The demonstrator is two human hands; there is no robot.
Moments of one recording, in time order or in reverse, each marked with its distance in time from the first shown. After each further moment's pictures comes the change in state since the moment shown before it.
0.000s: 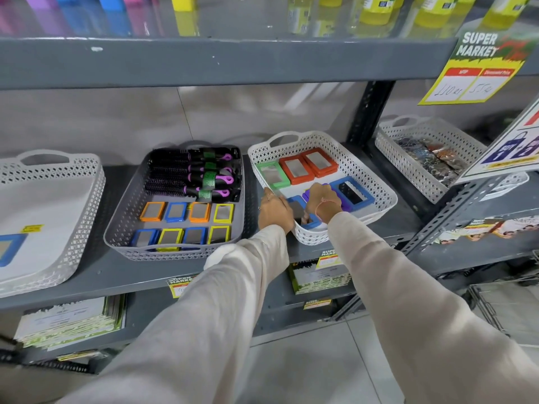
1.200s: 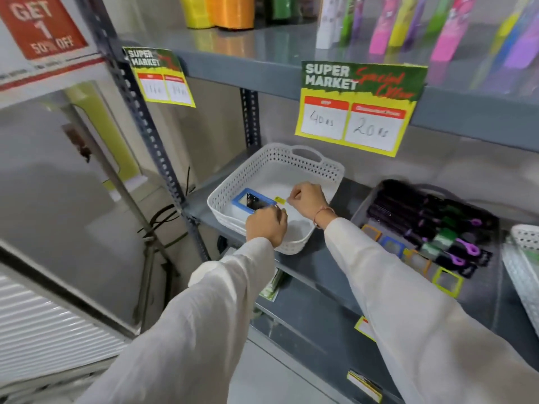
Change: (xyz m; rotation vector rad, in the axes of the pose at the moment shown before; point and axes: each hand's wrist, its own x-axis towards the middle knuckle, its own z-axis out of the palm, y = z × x) left_hand -0.045 -0.231 -0.351 0.478 0.426 -0.350; right_hand -0.122 -0.435 0.087 0.422 -0.242 -0.942
